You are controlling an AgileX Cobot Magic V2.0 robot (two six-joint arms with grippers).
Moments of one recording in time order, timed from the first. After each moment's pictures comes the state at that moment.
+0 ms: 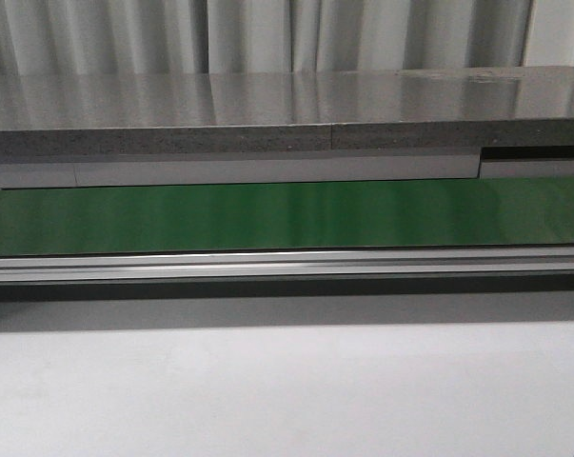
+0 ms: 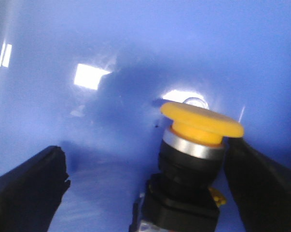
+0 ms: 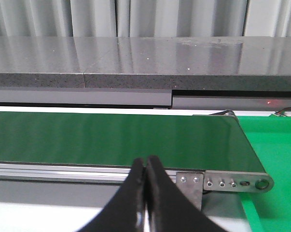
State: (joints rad) left arm 0.36 2.04 -1.36 -0.08 0.67 0.15; right arm 0.06 -0.01 0.03 0.02 0.07 0.00
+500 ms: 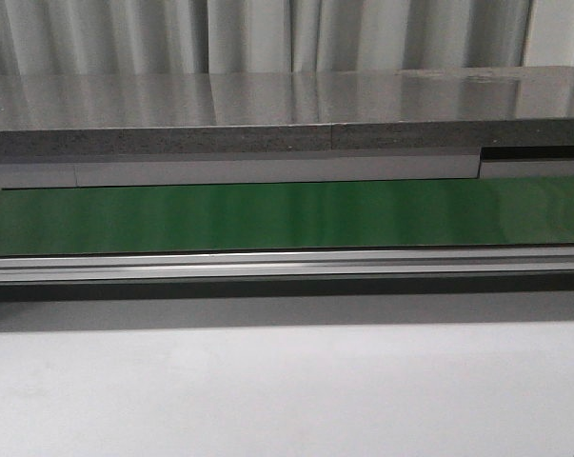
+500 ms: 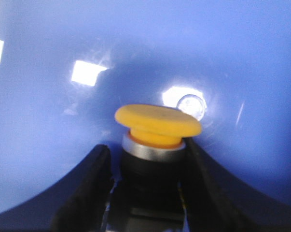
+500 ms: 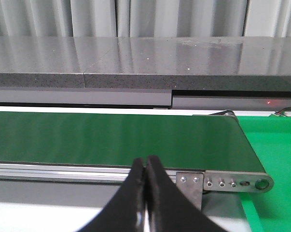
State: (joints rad) left arm 0.36 2.05 -1.36 -0.08 0.67 0.15; right arm 0.06 -0.01 0.03 0.02 0.07 -0.01
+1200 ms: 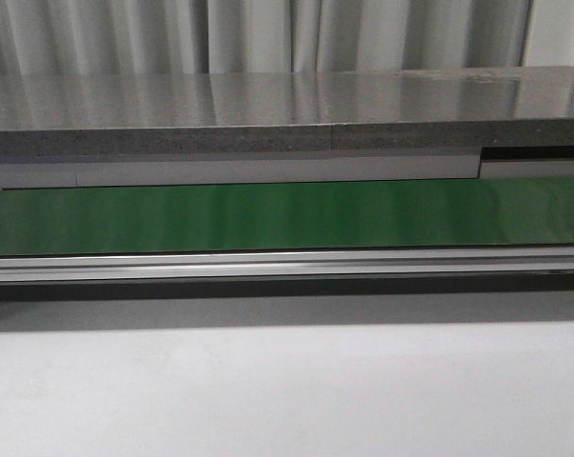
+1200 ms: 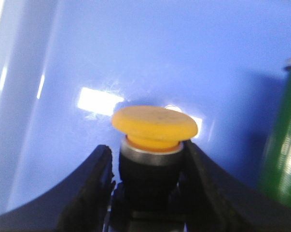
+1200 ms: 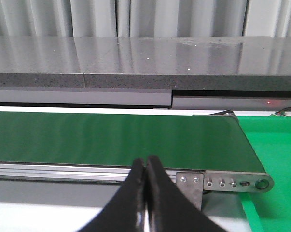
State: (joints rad) left arm 0.36 1.89 -1.36 -0.08 0.72 0.15; right arm 0.06 -0.01 0.03 0.02 0.07 -0.01
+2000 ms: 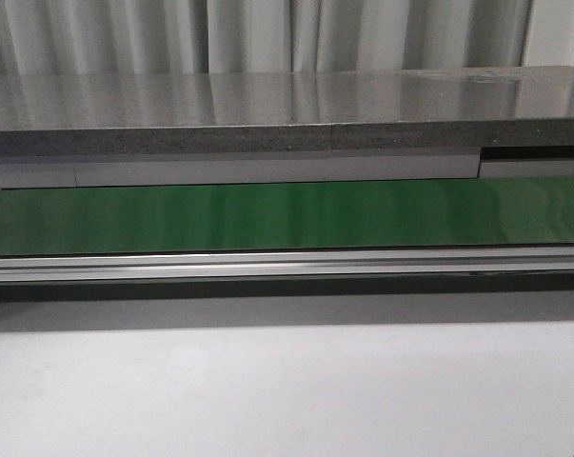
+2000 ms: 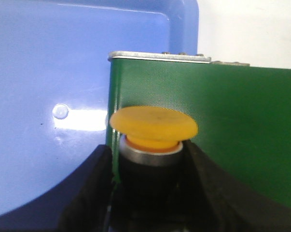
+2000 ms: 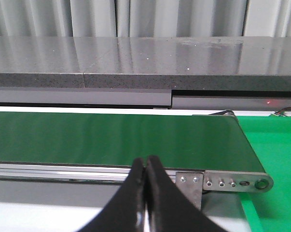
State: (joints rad) left arm 0.19 1.74 -1.36 -0.16 0.84 0.19; right arm 0.06 -0.01 0.03 0.02 0.07 -0.01
